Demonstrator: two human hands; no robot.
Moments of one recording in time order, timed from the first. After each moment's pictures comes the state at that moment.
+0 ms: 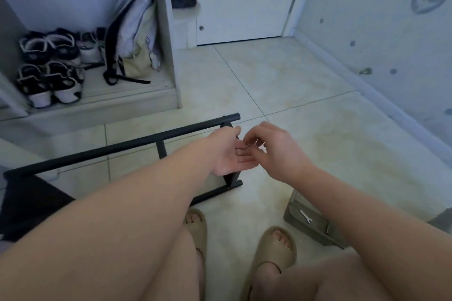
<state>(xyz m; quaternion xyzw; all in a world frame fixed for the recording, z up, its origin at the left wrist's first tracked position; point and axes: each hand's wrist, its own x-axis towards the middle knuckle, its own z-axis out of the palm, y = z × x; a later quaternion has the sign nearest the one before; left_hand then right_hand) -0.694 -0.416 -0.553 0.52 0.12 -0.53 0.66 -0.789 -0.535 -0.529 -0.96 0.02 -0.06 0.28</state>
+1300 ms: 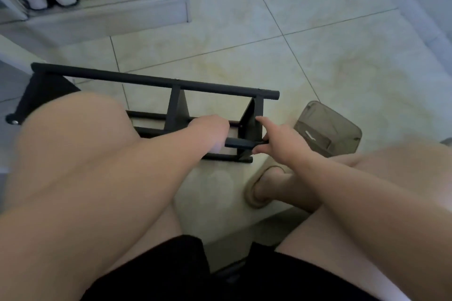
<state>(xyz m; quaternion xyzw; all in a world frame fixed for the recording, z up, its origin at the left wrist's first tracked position) -0.797 -0.327 -0.633 0.87 -0.33 -0.36 -0.07 -0.894 -0.496 -0.637 -0.94 0.13 0.25 0.19</state>
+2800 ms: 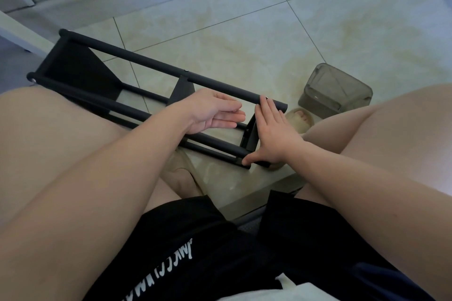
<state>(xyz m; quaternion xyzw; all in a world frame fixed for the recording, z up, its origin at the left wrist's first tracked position) -0.844 -0.261 -0.611 0.61 0.04 -0.53 0.59 -0.963 -0.418 -0.640 -0.95 0.06 0.28 0.08</state>
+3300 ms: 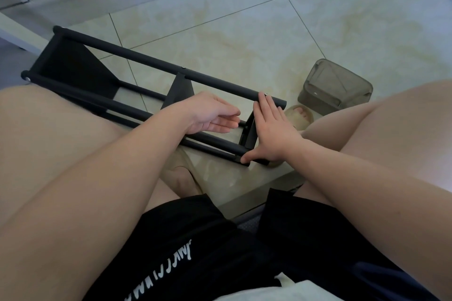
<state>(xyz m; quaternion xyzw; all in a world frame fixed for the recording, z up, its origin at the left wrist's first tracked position) -0.843 -0.262 -0.626 0.66 0.03 -0.55 0.51 -0.963 -0.418 -0.638 -0.95 0.06 0.28 0.08</state>
